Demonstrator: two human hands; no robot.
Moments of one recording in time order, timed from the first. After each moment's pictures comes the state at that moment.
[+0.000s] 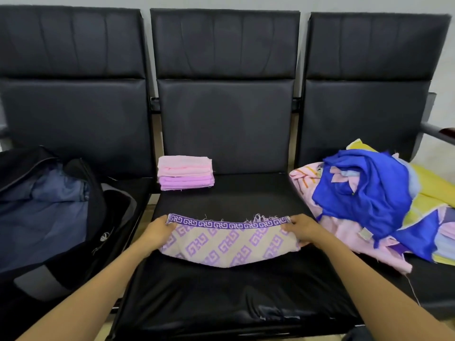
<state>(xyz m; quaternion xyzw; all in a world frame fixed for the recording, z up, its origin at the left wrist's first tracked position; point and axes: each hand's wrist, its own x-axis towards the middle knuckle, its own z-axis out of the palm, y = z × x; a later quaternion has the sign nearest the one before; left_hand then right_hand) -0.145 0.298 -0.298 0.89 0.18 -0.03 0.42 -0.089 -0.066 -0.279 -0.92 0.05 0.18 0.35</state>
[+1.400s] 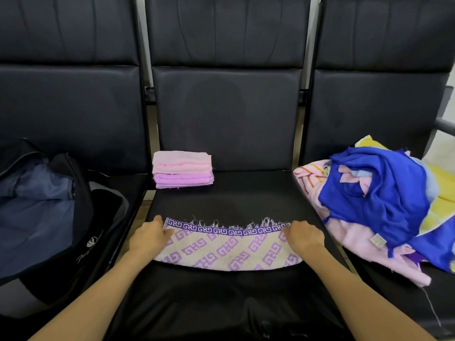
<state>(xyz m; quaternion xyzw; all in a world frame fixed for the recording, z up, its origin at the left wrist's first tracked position) -0.133 0.300 -0.311 0.97 0.20 -0.03 0.15 -0.081 -0.043 -0.305 -1.00 0.05 0.08 -0.01</state>
